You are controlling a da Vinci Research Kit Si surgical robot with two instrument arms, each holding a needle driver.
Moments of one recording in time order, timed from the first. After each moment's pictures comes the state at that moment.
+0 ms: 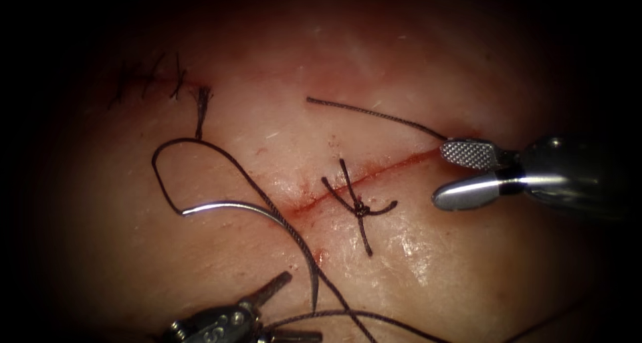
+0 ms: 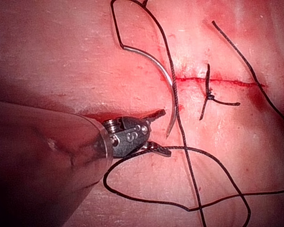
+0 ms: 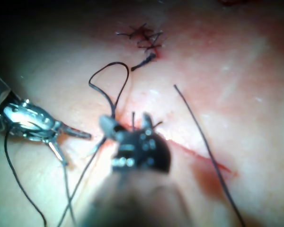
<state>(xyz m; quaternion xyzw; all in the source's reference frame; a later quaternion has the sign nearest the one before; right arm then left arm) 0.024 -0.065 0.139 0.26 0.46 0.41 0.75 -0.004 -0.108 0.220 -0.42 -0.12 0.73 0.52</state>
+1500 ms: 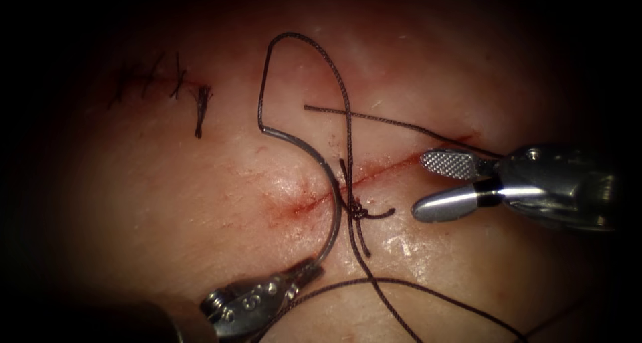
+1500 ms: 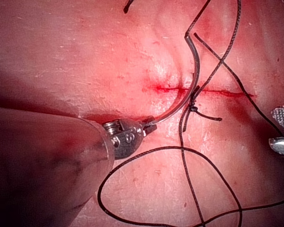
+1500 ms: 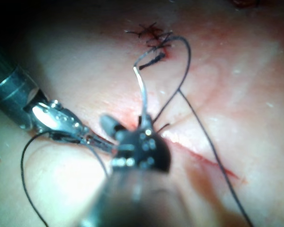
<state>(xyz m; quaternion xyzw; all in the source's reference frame) 0.026 -0.066 0.140 0.26 0.46 0.39 0.75 -0.005 -0.107 0.224 -0.29 -0.07 0.78 0.55</state>
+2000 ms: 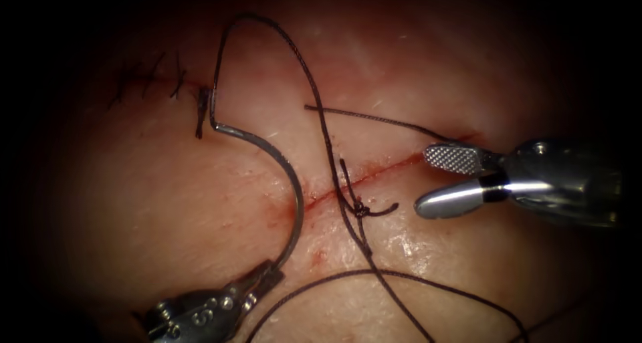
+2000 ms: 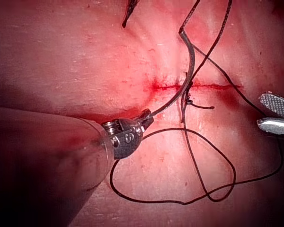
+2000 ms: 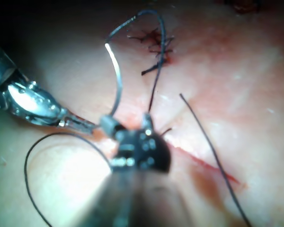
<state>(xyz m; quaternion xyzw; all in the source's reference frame) 0.026 -0.065 0.138 0.26 0.46 0.39 0.75 -0.004 -0.106 0.214 -0.30 0.00 0.83 0.47</state>
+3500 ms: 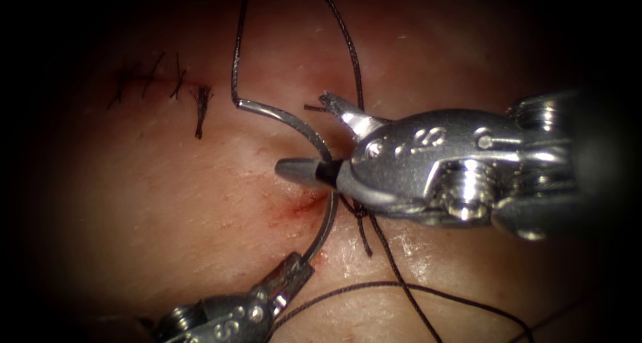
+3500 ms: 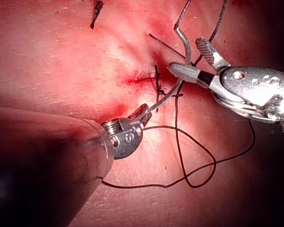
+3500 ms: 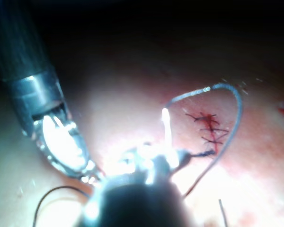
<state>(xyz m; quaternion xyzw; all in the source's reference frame) 0.039 -0.066 0.134 -0.02 0.35 0.28 0.89 -0.007 -0.105 0.210 -0.31 0.04 0.85 0.42</state>
